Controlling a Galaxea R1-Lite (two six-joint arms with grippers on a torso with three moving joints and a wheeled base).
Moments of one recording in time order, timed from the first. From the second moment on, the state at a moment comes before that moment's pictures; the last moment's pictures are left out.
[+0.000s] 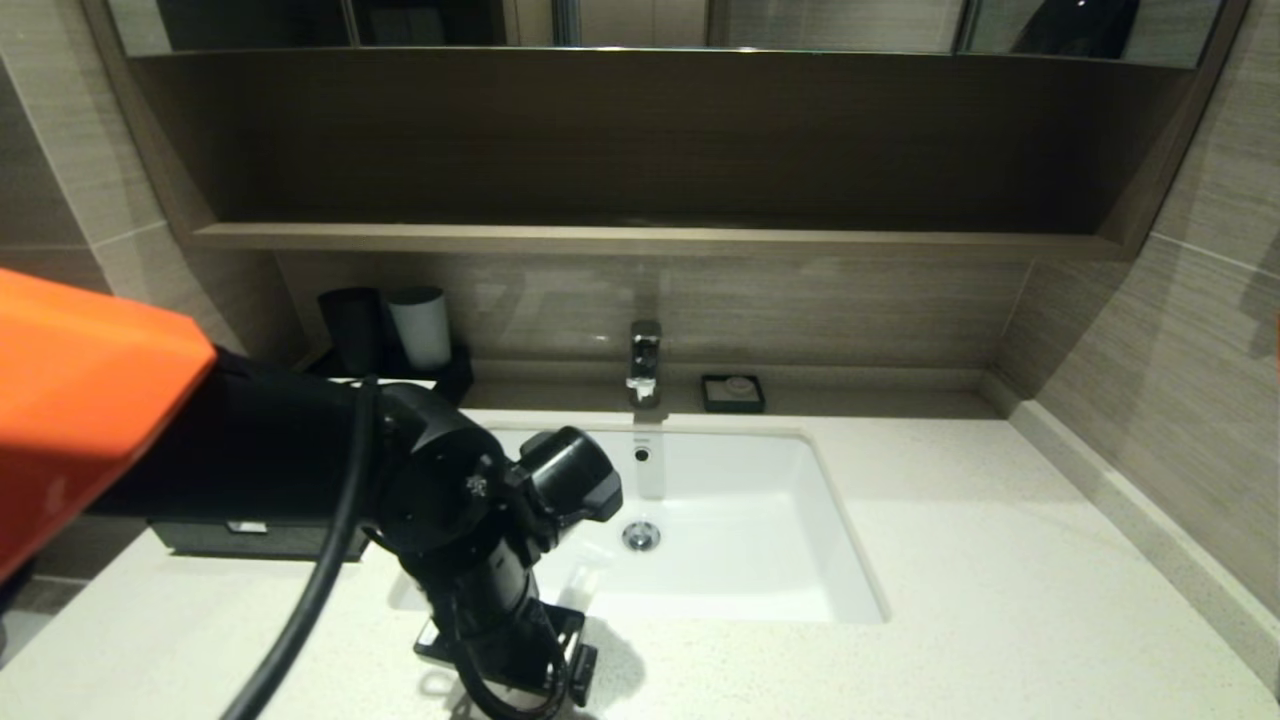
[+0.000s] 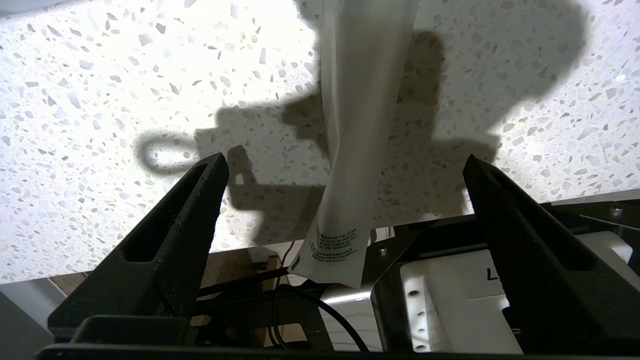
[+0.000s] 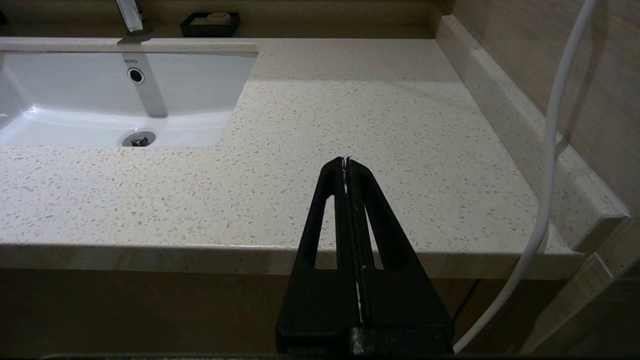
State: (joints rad) left arm -0.73 1.94 -1.25 0.71 0.03 -0.45; right arm 0.00 0.00 0.00 0.00 0.00 0.00
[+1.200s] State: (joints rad) left arm -0.73 1.99 -1.26 0.68 0.04 -0.45; right arm 0.00 0.00 0.00 0.00 0.00 0.00
